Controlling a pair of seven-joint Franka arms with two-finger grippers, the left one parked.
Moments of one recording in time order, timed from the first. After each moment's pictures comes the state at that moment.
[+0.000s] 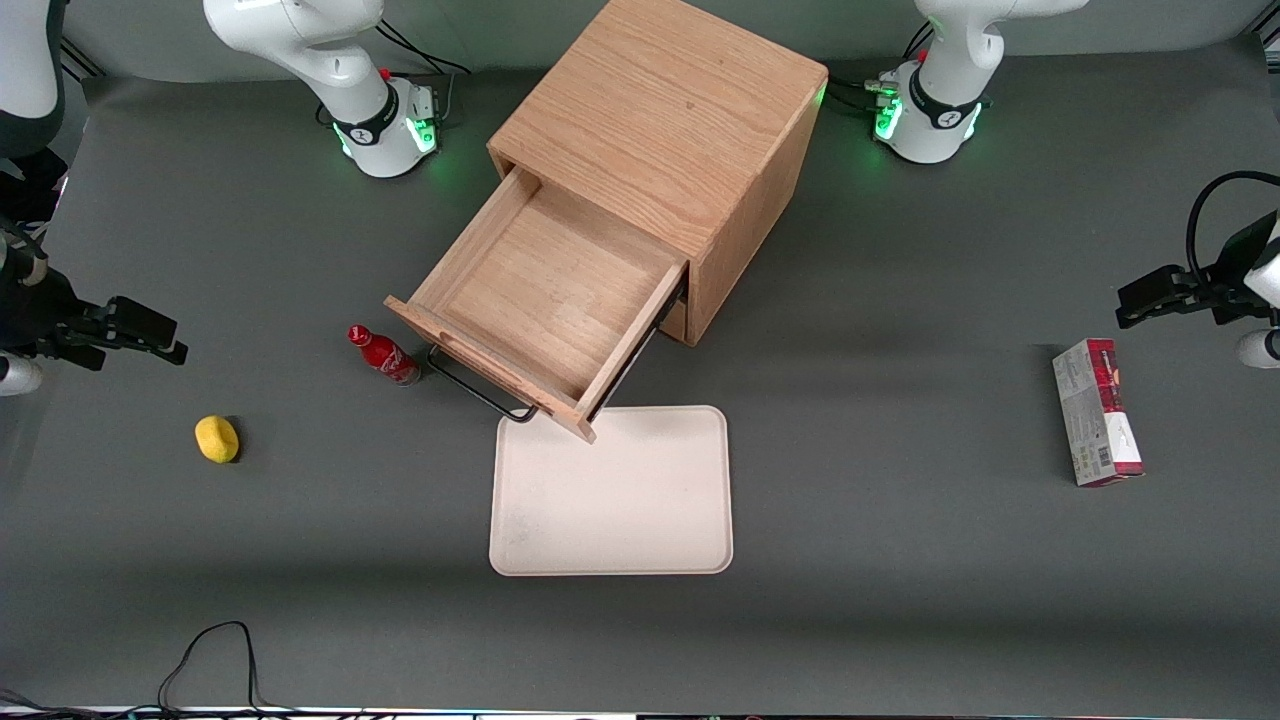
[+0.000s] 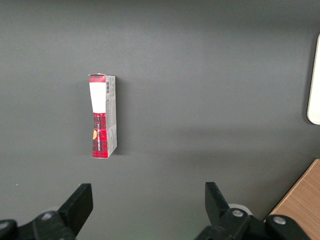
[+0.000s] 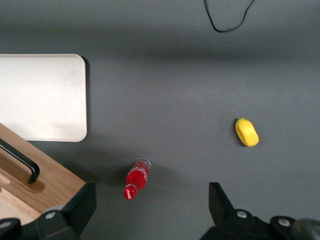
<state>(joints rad) 0.13 0.11 -0.17 -1.50 0.07 1.66 -0.04</state>
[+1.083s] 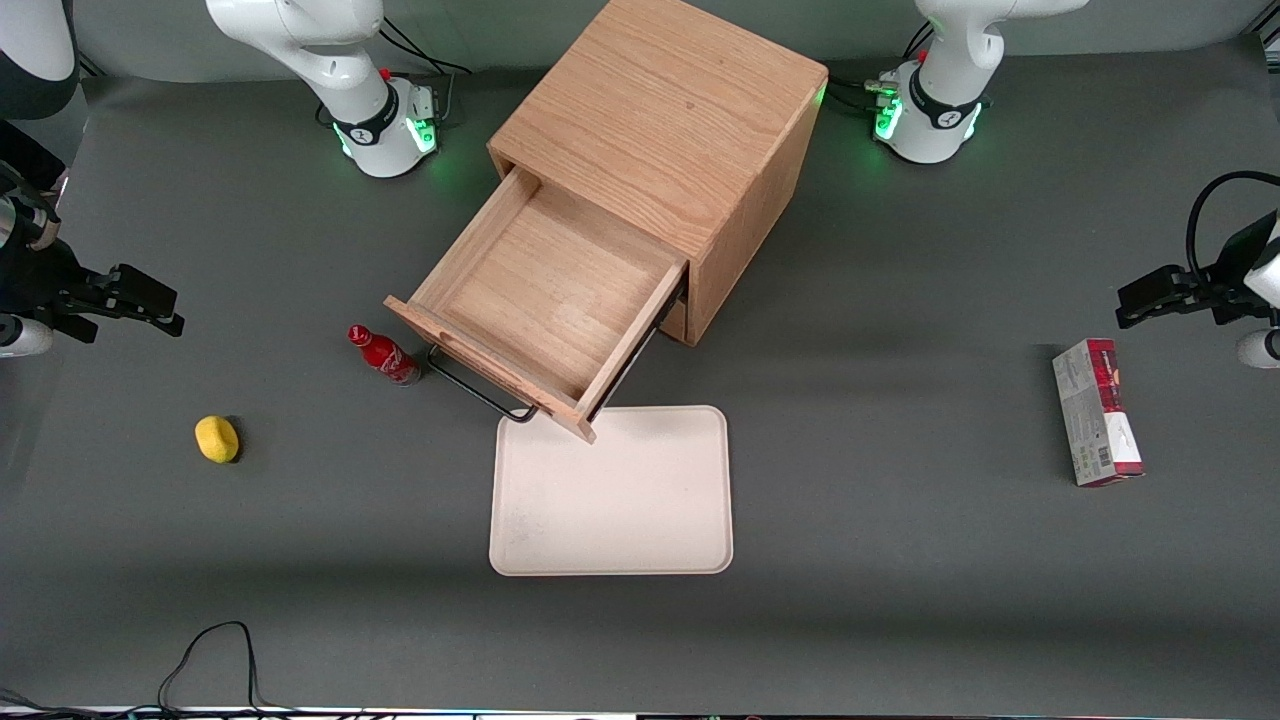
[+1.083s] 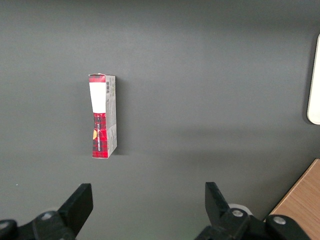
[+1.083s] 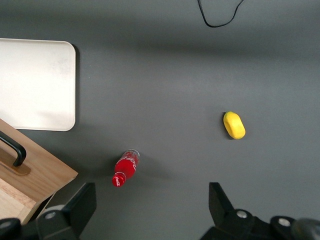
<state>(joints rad) -0.04 0.04 0.04 -1.57 -0.01 1.66 -0.04</state>
